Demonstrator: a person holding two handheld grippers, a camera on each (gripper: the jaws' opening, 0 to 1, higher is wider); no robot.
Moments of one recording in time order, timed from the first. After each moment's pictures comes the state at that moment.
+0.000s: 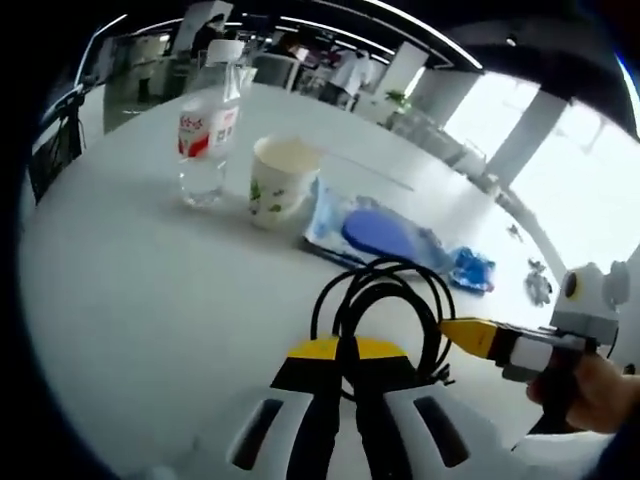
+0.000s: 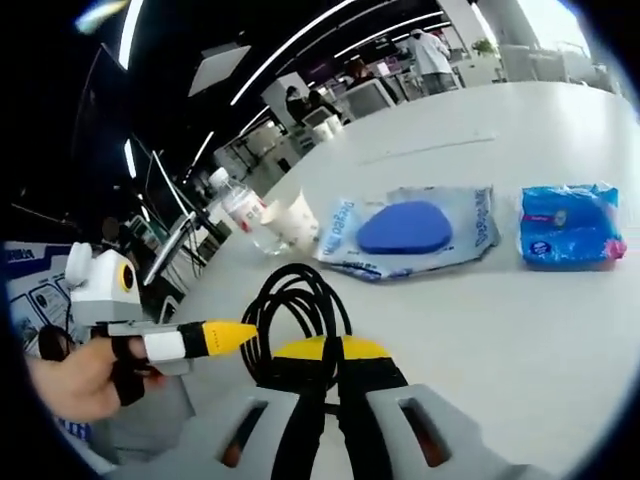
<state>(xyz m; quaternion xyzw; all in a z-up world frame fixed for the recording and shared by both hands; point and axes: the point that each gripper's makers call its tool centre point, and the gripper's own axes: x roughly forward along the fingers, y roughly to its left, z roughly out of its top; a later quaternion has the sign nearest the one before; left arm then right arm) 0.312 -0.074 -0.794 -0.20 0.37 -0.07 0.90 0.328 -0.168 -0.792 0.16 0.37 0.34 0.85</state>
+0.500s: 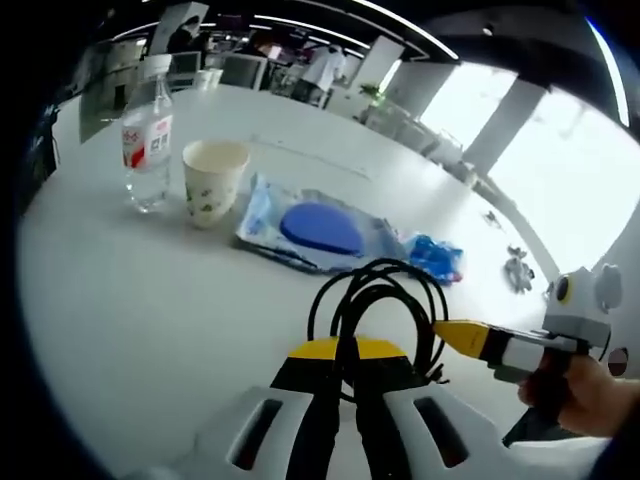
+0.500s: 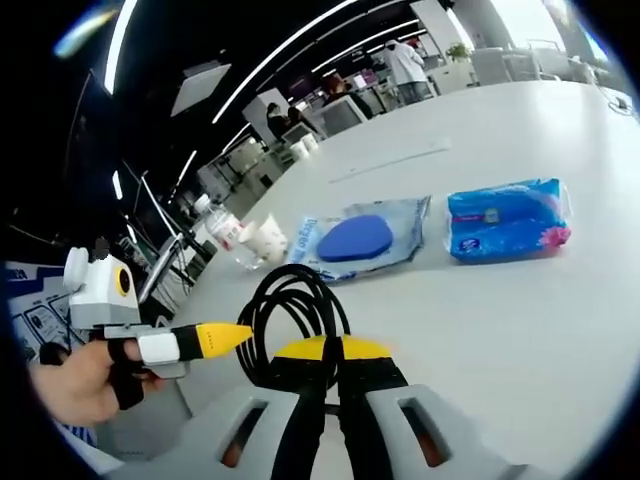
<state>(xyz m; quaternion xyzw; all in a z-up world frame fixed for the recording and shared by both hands) 0.315 -0.137 -0.786 -0.20 0.38 -0.12 0.90 0.324 -0.232 -0.787 0.19 0.36 0.29 0.87</state>
